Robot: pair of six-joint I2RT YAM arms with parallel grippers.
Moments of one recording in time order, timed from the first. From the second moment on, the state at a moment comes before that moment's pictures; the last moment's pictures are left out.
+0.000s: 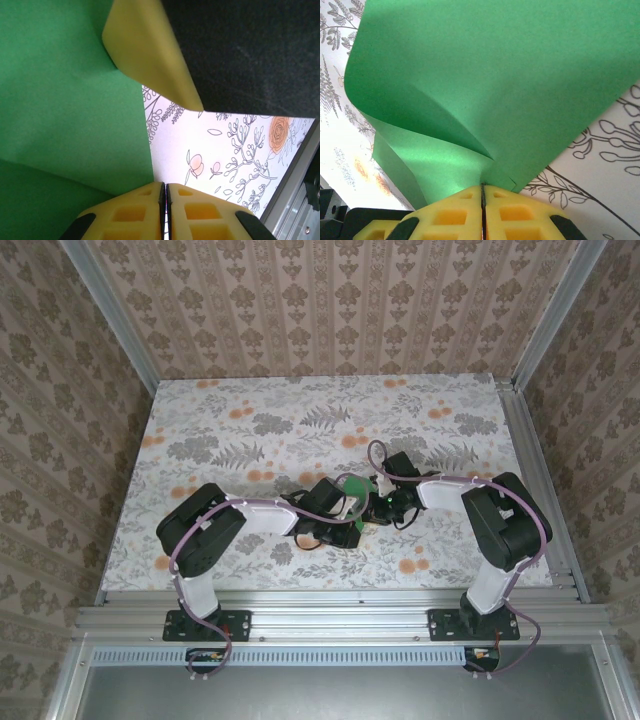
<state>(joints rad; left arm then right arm) -0.92 1.82 0.89 -0.07 0.51 -0.54 0.41 1.75 0.86 -0.30 -0.52 0.50</state>
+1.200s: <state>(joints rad) -0.84 1.83 0.99 -0.11 0.55 -0.54 0.41 1.77 0.87 -0.32 -0.53 0.46</state>
